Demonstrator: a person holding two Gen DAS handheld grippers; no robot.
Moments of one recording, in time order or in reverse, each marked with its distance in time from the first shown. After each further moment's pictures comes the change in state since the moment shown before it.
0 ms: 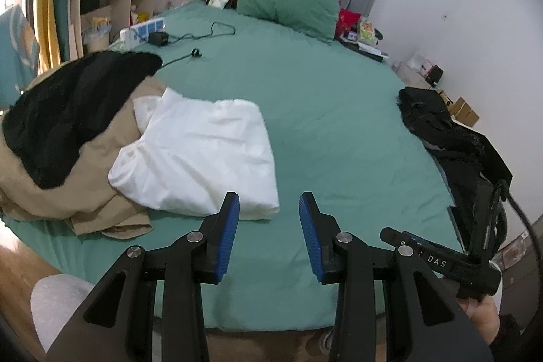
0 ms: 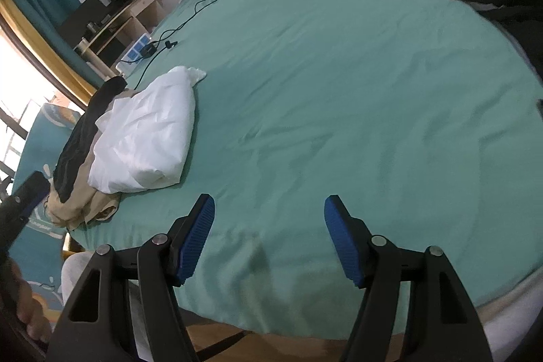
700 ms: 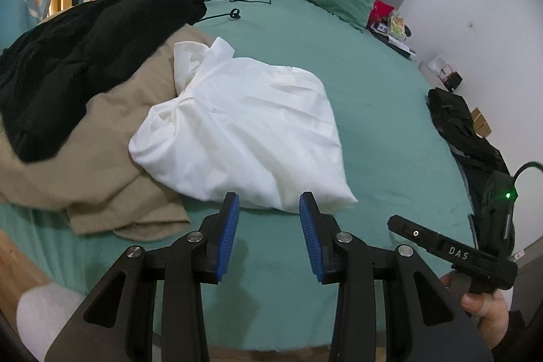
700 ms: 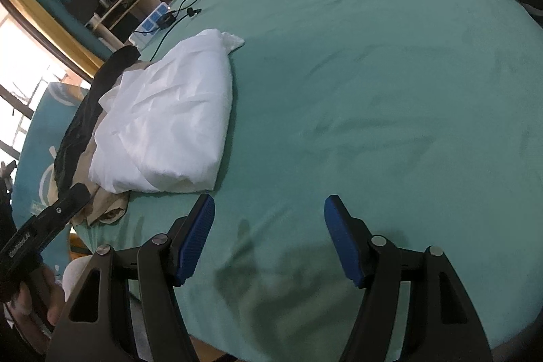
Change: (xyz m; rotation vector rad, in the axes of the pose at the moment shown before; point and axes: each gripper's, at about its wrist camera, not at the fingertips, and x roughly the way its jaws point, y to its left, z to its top) left arm 0.063 0.085 -0.016 -0.130 0.096 0.009; right arm 0.075 0.054 0.007 -0.043 0.101 0.077
